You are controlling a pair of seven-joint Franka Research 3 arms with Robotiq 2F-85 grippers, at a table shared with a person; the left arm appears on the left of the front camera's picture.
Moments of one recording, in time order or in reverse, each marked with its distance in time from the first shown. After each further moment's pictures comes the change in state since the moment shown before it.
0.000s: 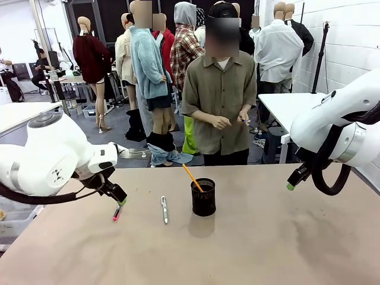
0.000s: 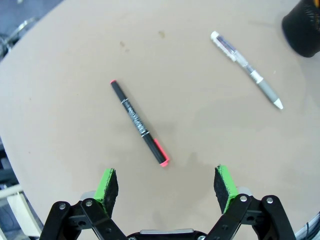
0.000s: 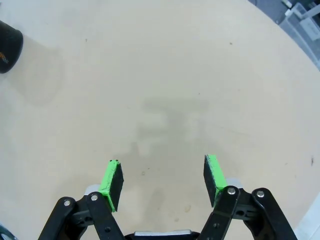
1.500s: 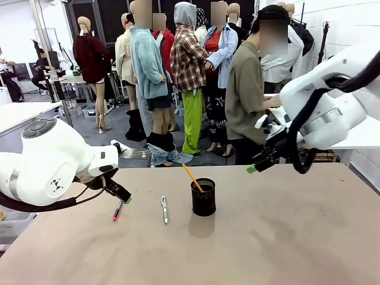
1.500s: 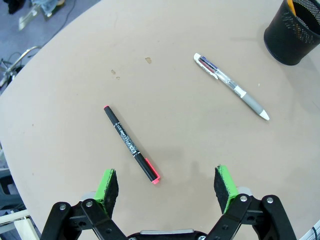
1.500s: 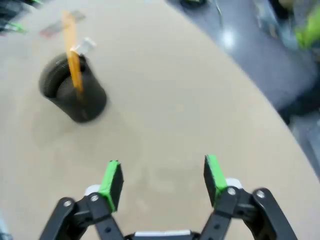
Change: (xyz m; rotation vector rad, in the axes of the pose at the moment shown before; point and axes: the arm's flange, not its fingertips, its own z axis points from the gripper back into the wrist) left arm -0.009 -0.021 0.005 0.009 -0.154 -0.073; right arm 0.054 0.031 0.002 0.191 -0.310 0.248
